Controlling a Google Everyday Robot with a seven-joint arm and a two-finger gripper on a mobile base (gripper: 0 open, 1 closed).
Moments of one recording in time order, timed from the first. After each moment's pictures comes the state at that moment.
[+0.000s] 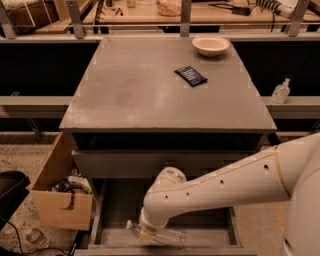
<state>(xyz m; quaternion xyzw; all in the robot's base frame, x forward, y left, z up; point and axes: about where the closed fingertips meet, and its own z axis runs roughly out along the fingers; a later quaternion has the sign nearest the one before) 0.411 0.040 0.487 -0.61 0.79 0.09 0.08</state>
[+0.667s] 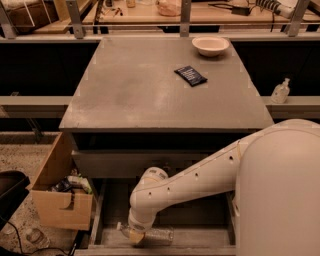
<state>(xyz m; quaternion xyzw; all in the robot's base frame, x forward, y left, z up) 0.425 0.076 0.451 -0.63 0.77 0.10 0.06</state>
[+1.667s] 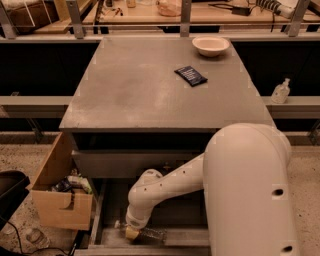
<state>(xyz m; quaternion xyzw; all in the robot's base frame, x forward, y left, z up) 0.449 0.099 0.389 -0.60 0.79 0.13 0.04</state>
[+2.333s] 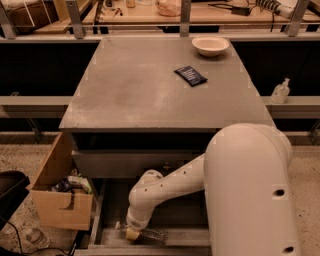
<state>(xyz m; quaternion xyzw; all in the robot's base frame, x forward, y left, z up) 0.447 0.099 0.387 -0.60 0.79 0.13 0.04</state>
